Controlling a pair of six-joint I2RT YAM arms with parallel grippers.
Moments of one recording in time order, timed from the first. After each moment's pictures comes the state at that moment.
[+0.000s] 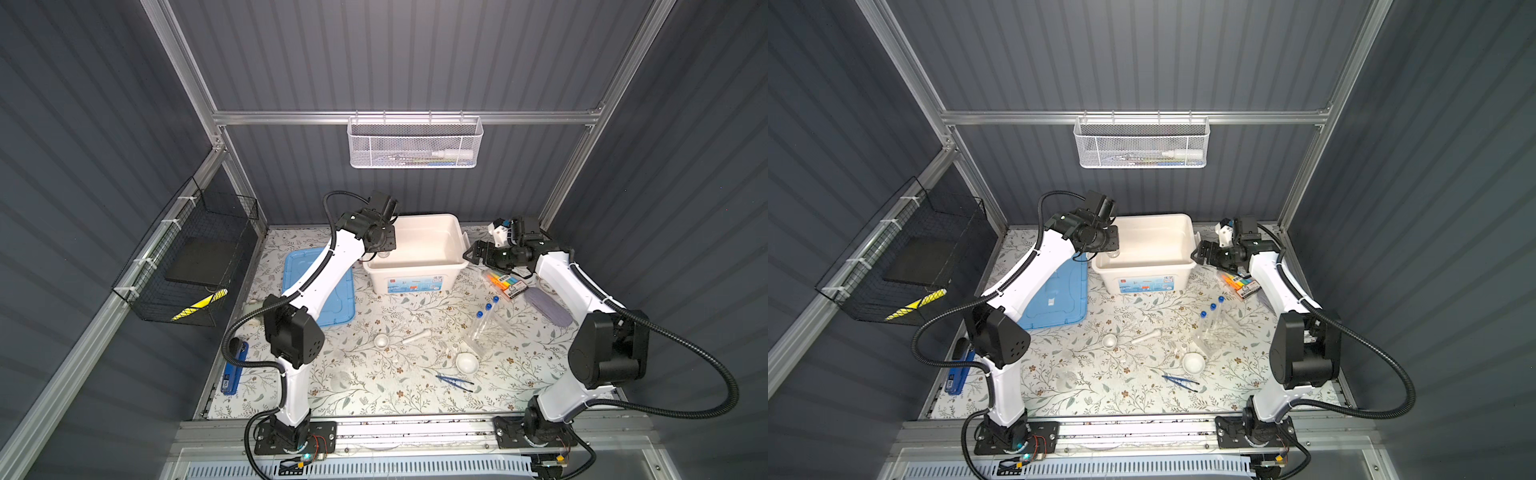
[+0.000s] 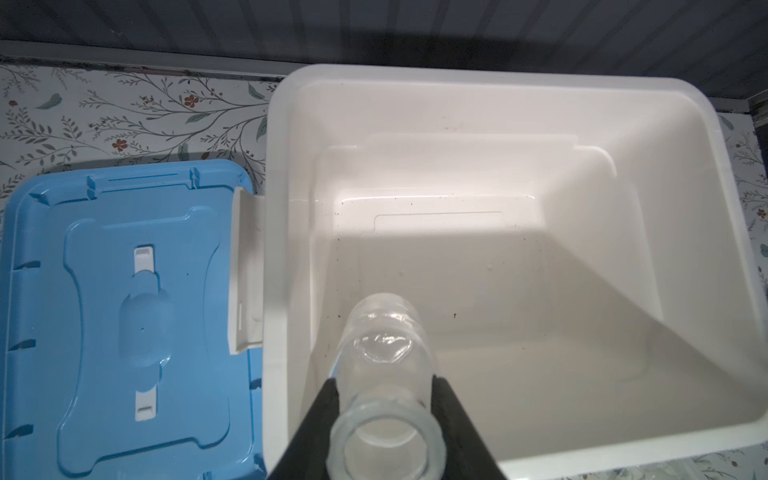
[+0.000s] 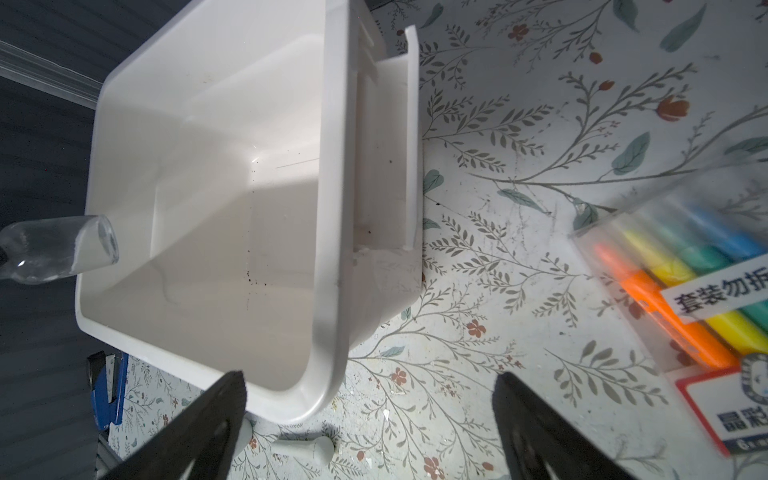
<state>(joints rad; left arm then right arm) -0.56 2.01 2.14 -1.05 -0.19 -0.45 0.08 1.66 1.39 -0.64 -0.44 0.29</state>
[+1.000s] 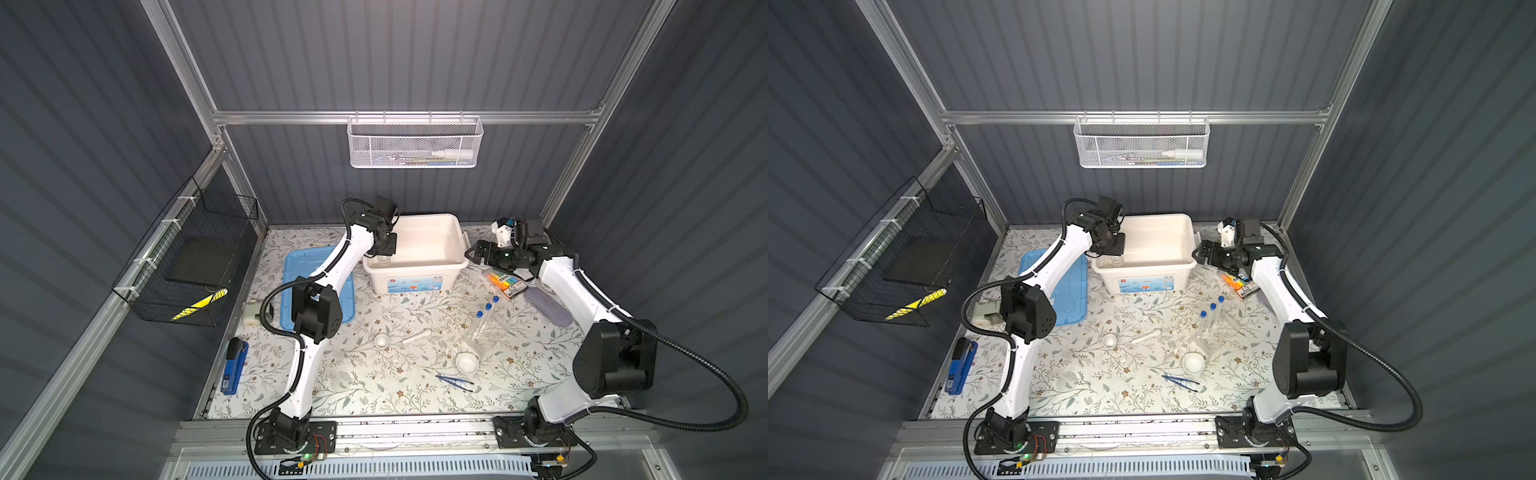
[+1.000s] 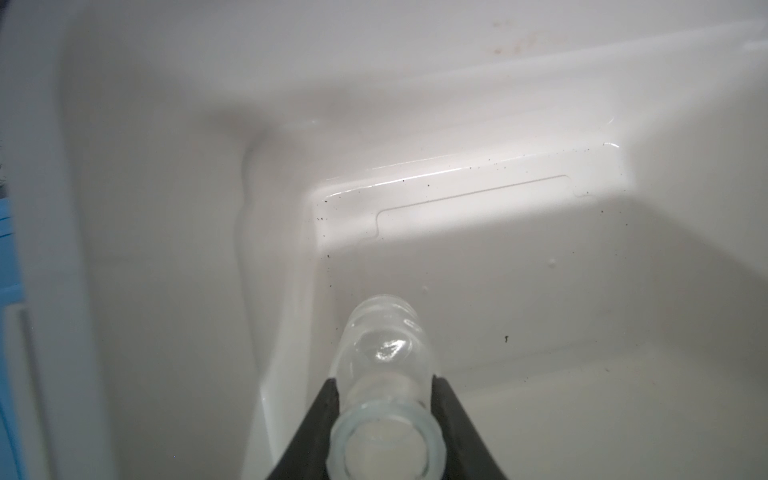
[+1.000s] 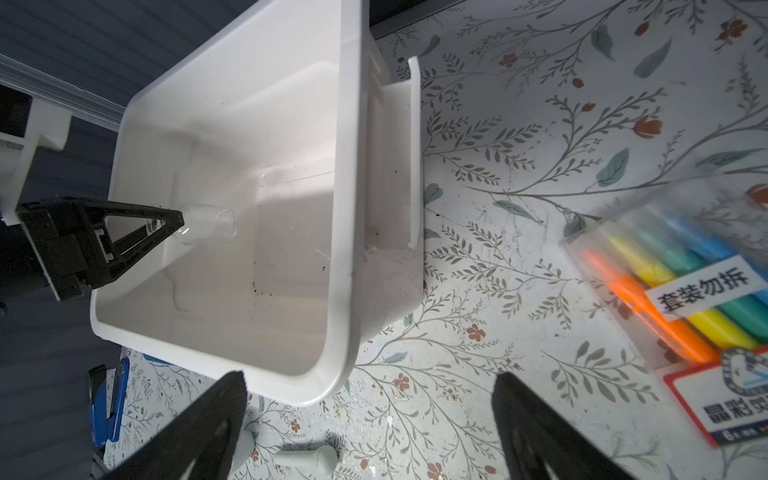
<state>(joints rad) -0.49 2.32 2.35 -1.11 -0.08 -0.29 0.08 1.59 1.34 -0.58 -0.42 0.31</state>
